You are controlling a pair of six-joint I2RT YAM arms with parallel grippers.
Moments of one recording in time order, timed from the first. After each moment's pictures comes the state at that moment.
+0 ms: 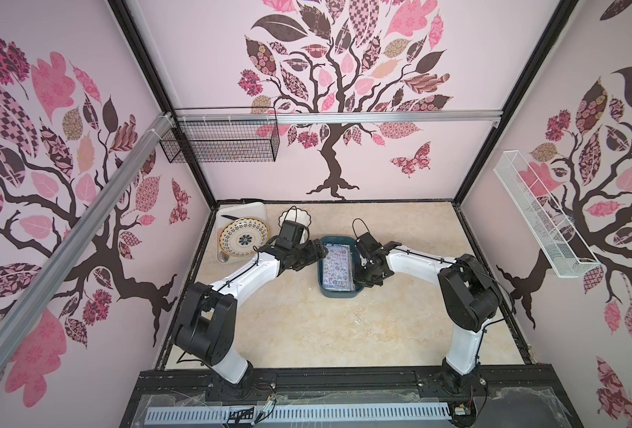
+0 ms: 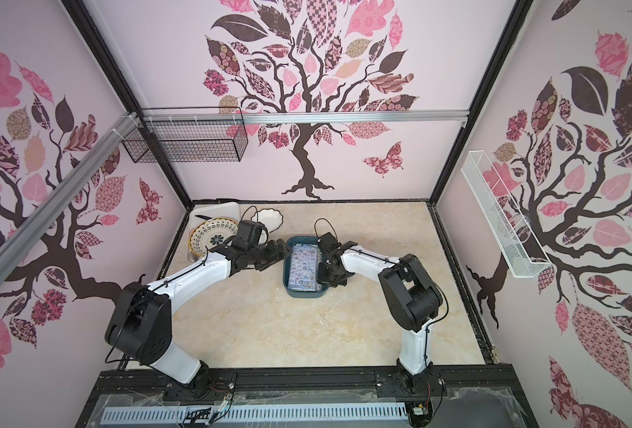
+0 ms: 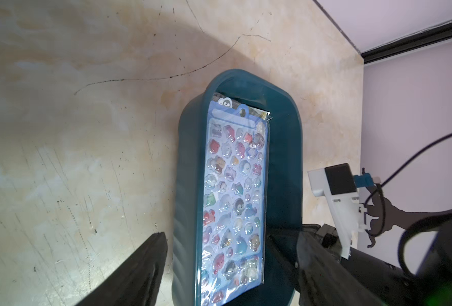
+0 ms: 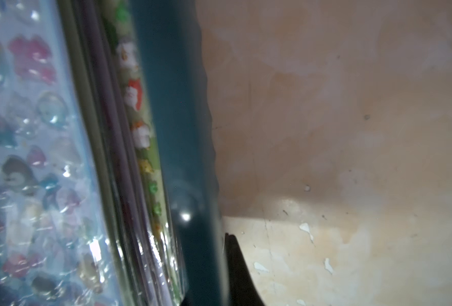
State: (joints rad) left arm -0.43 1.62 1.11 -0.33 0.27 -0.75; right arm 0.59 1.87 1.25 -0.66 -0.14 0.70
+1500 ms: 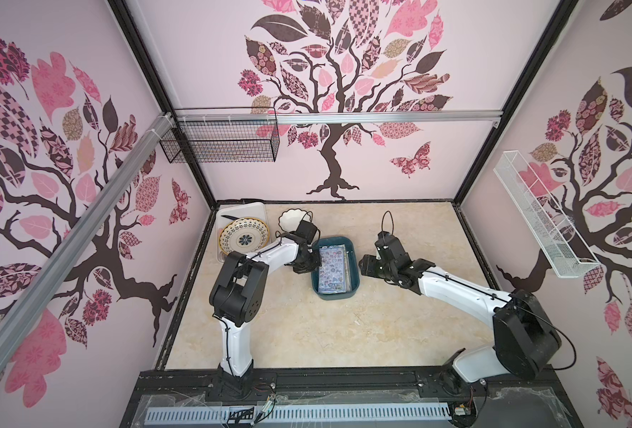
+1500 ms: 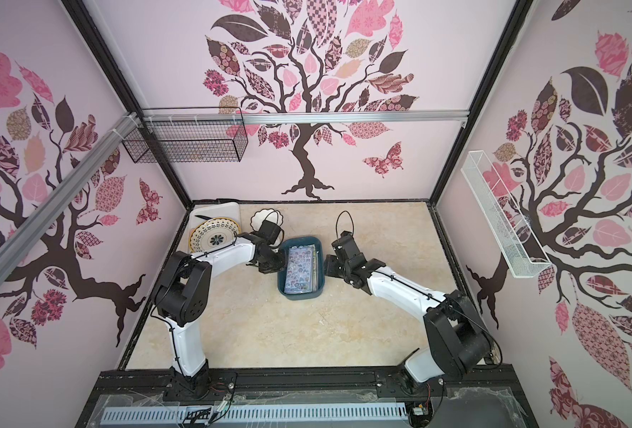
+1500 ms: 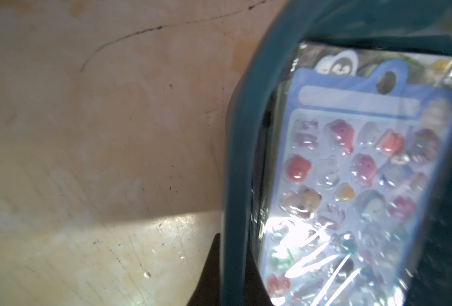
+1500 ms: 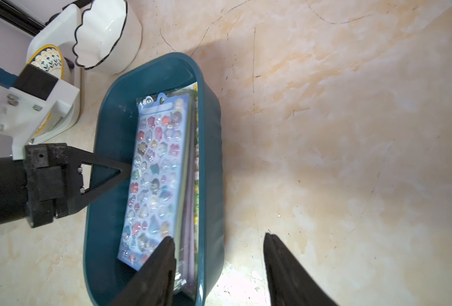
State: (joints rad) left arm -0.43 1.95 1.35 -0.62 0.16 -0.54; right arm 0.59 1.46 0.93 -0.25 0.03 0.65
